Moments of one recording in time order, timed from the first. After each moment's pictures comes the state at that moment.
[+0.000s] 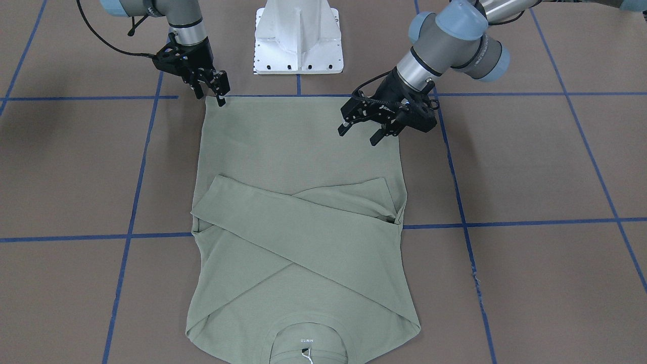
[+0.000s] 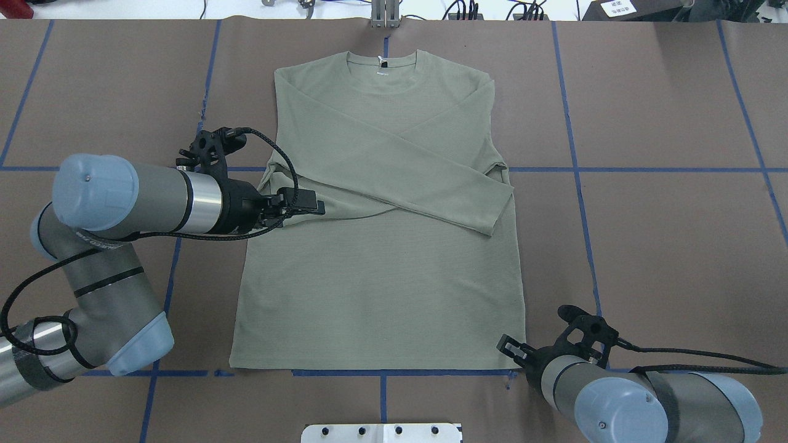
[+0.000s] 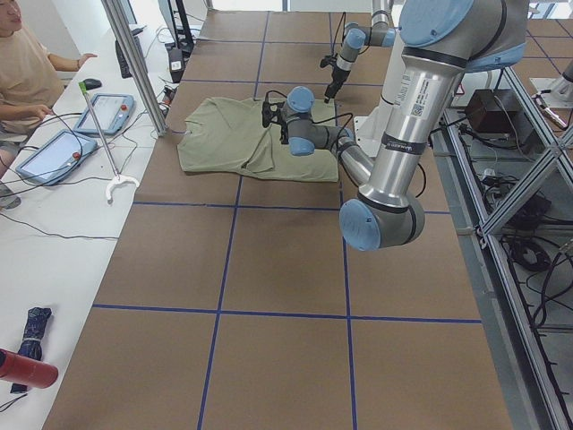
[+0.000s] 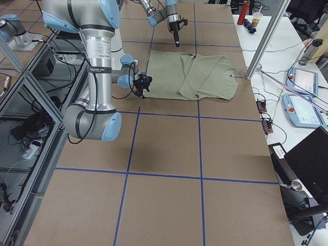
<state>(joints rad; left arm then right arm) -0.59 -1.93 -1.80 -2.37 -1.89 -1.48 0.07 -1.53 2.07 -1.29 1.34 2.07</state>
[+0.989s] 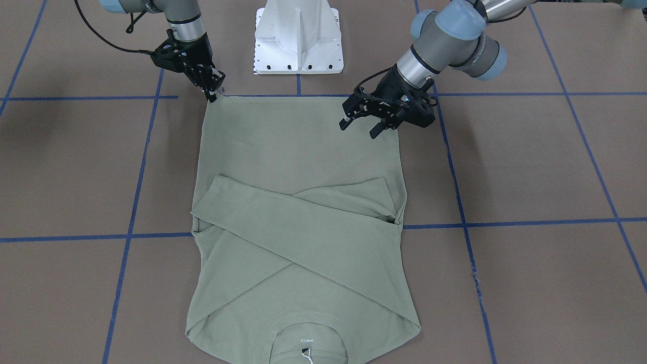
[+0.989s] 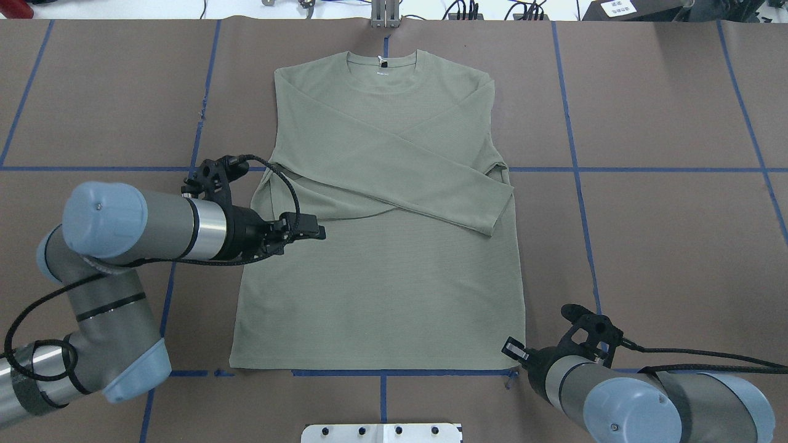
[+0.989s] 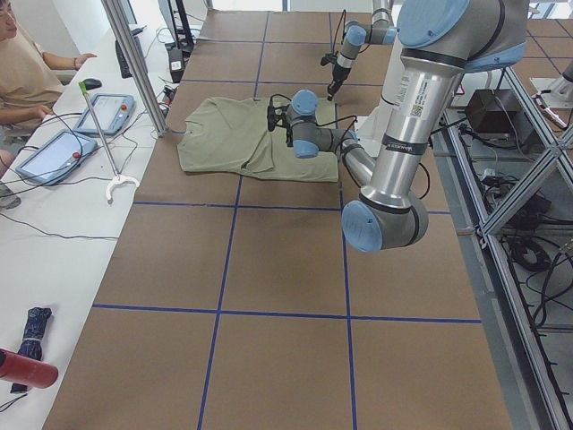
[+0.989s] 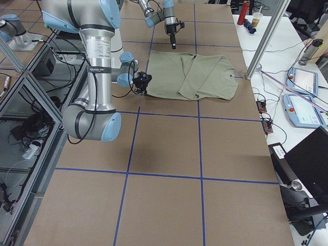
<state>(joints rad) -0.51 -1.89 -1.81 -2.36 -1.86 -1.59 0.07 -1.55 2.12 -1.29 1.35 2.07</state>
